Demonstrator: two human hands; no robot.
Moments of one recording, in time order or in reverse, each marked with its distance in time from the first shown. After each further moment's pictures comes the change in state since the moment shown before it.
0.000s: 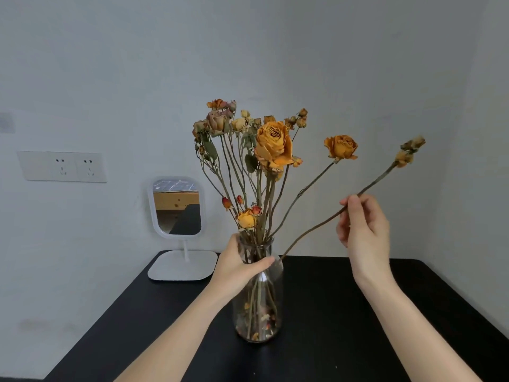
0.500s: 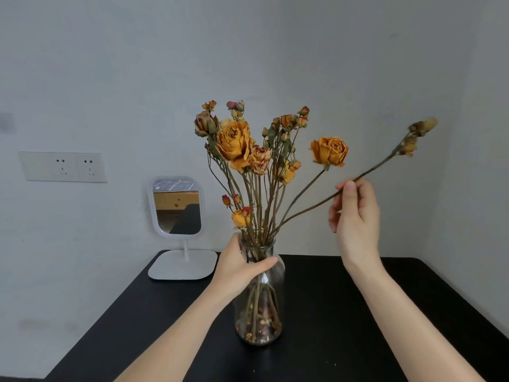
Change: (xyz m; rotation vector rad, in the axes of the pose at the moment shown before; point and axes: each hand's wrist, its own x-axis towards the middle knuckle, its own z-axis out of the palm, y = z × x) left_hand -0.002 0.004 0.004 0.035 0.036 0.061; right_hand 0.010 -0.008 0.015 -0.002 0.017 -0.101
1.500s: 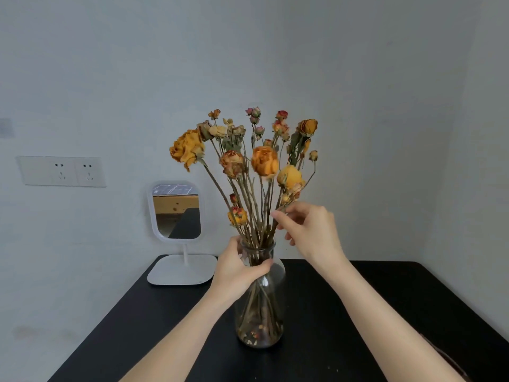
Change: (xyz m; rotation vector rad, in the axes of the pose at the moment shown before) left_hand 0.006 -0.010 0.000 0.061 0.058 -0.018; right_hand -0.005 0.013 0.036 -0.409 -0.357 0.015
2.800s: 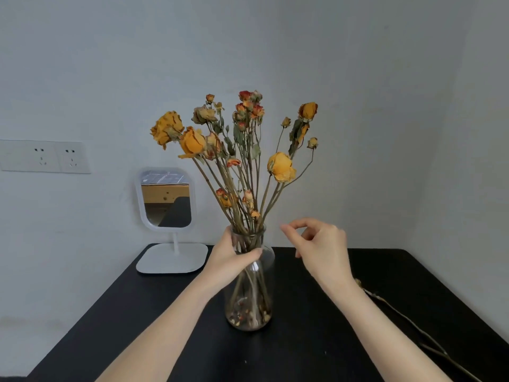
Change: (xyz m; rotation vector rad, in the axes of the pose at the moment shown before) left_hand 0.005 -0.001 0.003 -0.061 -0.169 -0.079; right_hand -0.039 0.038 -0.010 -0.196 0.085 0.101
